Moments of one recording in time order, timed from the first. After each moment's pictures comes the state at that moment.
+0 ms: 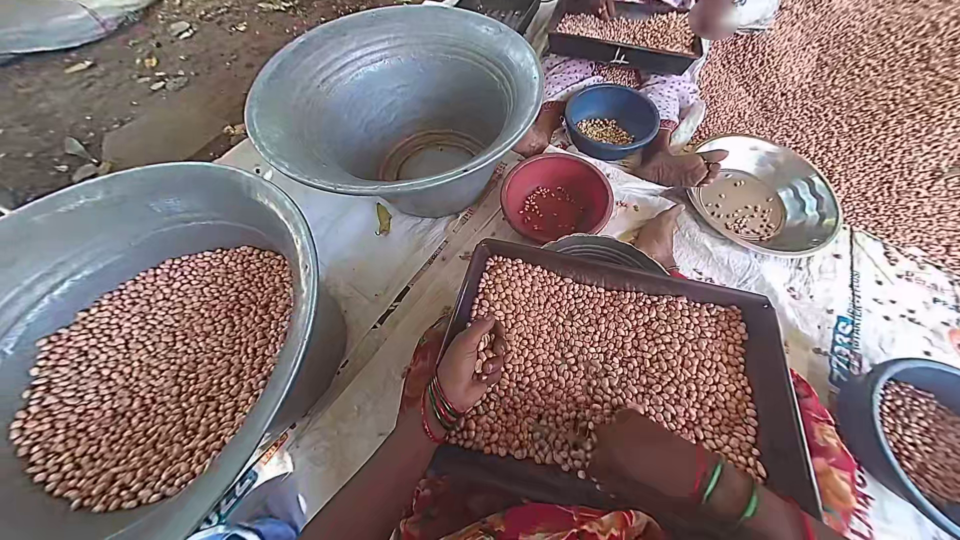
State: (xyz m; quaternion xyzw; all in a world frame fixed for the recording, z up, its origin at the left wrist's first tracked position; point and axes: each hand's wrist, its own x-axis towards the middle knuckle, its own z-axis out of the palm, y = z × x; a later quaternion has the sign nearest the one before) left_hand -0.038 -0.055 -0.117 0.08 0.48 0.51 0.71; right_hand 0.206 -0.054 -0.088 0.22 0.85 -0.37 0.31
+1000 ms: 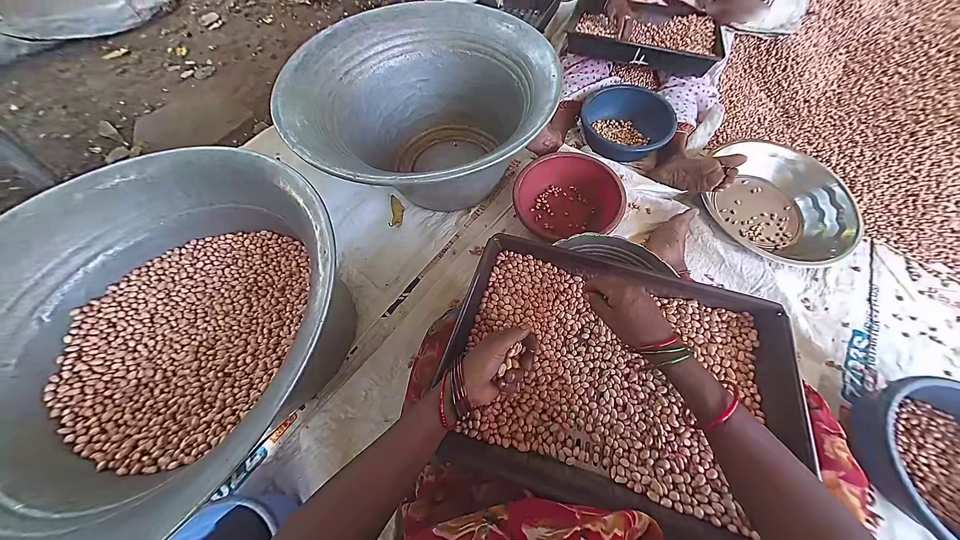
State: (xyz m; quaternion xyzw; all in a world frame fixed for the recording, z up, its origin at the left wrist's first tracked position) left_hand -0.034 -0.056 -0.117 0.16 0.49 0.34 0.78; right_hand 0.170 0.047 -0.088 0.50 0.82 -0.28 -0.06
